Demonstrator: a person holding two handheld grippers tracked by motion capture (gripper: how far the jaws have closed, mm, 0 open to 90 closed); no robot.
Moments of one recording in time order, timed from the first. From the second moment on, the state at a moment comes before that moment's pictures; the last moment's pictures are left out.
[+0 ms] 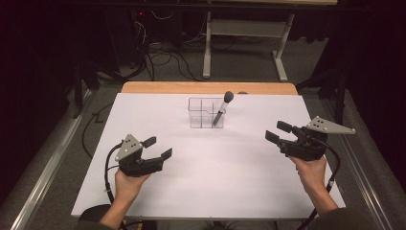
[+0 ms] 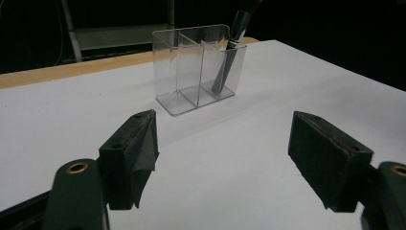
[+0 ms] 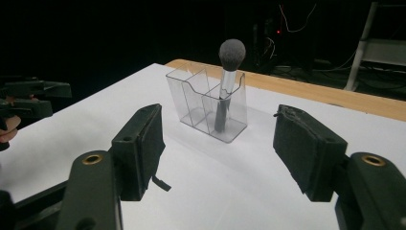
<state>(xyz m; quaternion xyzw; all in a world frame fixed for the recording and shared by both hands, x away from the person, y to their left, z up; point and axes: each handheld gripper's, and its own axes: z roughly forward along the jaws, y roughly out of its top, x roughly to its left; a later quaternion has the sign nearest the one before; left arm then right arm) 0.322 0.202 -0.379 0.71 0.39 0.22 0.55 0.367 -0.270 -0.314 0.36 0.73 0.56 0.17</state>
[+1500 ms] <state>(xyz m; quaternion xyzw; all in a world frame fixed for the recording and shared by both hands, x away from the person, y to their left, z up) 0.321 0.202 -0.379 0.71 0.39 0.22 0.54 0.344 -0.276 -0.348 0.36 0.73 0.56 0.17</state>
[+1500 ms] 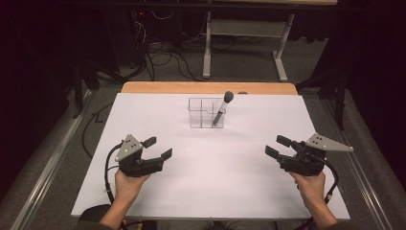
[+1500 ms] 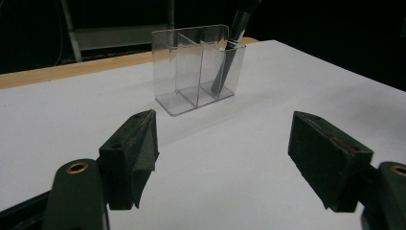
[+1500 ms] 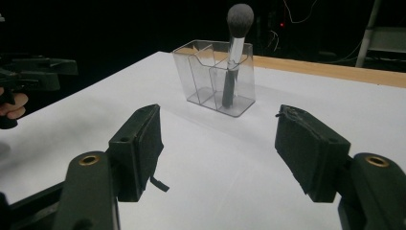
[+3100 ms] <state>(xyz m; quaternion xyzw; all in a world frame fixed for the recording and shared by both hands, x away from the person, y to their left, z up) 0.321 0.205 -0.378 0.70 0.40 0.23 0.55 0.347 -0.289 -0.383 0.40 0.72 0.54 0.18</state>
